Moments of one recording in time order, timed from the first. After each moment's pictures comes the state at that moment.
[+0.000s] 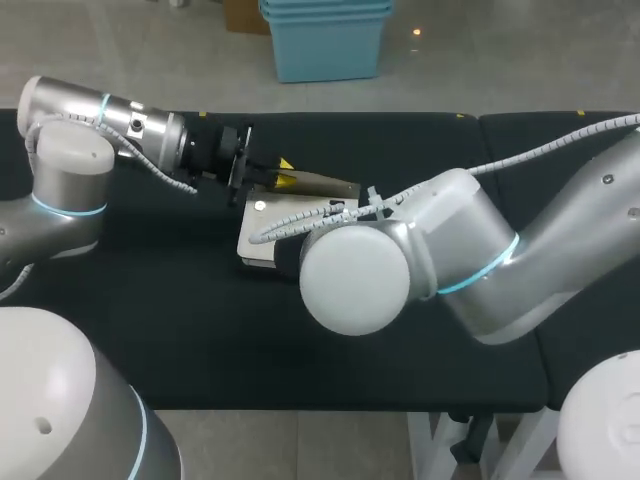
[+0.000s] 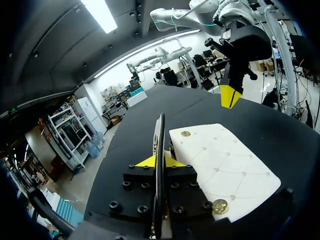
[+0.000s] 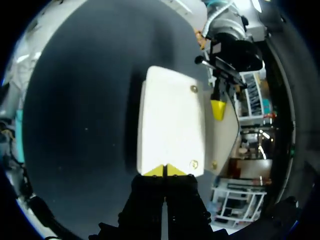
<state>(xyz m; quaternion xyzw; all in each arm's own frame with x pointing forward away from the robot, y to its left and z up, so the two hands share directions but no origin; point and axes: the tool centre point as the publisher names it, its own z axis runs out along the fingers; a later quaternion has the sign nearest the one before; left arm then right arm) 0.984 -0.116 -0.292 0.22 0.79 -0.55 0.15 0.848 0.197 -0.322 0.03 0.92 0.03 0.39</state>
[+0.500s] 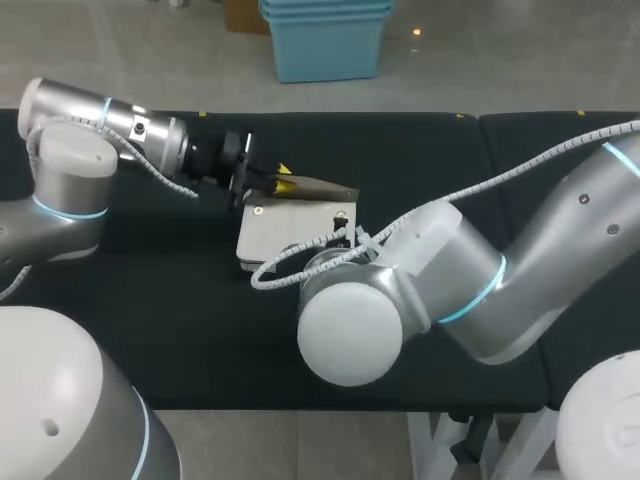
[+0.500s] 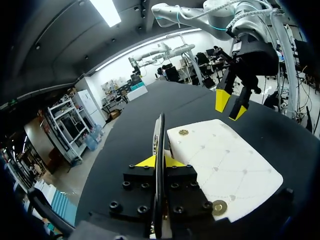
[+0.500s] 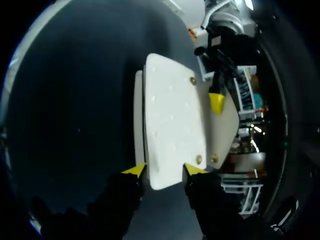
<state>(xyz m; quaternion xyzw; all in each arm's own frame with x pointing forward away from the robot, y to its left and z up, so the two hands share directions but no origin) 0.987 -0.113 -0.307 0.20 0.81 -0.54 0.14 0.848 0.193 -0.343 0.06 0.90 0.03 0.43</state>
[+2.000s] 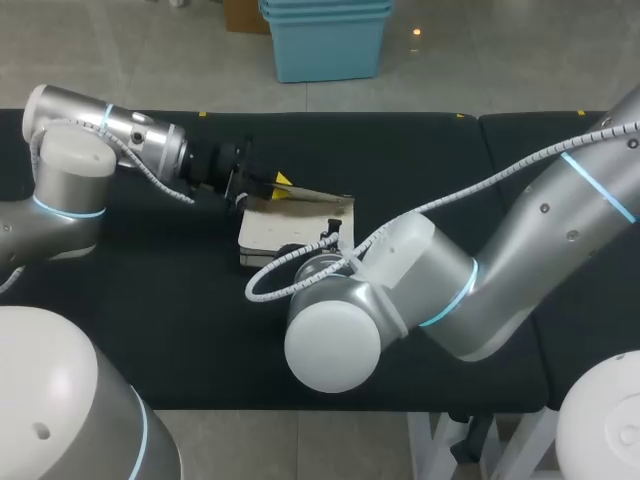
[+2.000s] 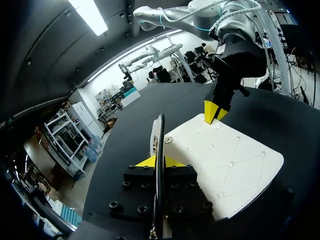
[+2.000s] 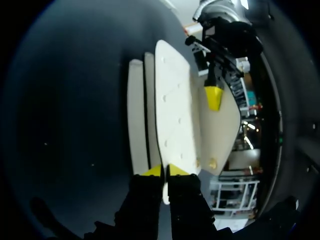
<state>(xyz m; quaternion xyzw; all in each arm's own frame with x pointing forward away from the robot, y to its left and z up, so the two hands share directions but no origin) 0.988 -0.106 -0.325 0.26 0.78 -0.54 0.16 0.885 0.199 -0.373 0.07 0.89 0.03 0.46</state>
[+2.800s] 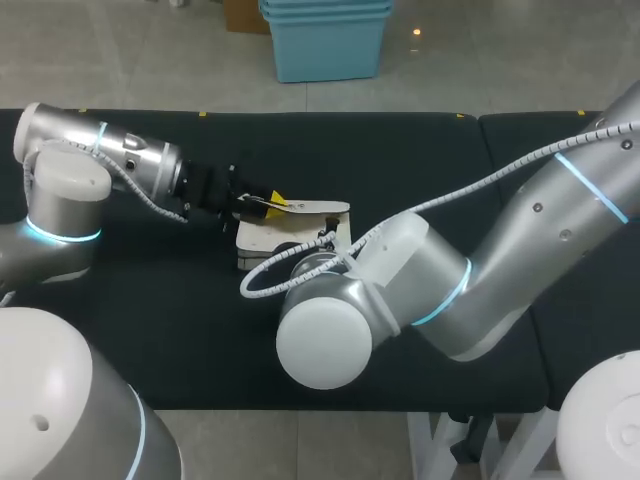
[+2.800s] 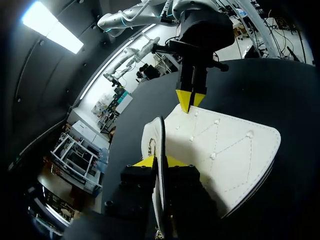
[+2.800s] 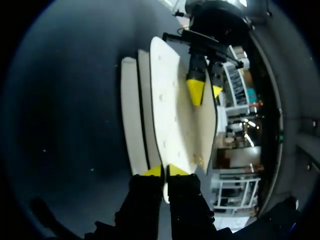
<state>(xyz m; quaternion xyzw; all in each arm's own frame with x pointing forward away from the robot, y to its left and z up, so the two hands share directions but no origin) 0.967 -0.096 -0.342 0.36 0.76 -0.50 0.24 0.888 0.202 -0.374 0.08 0.89 0.03 0.46</state>
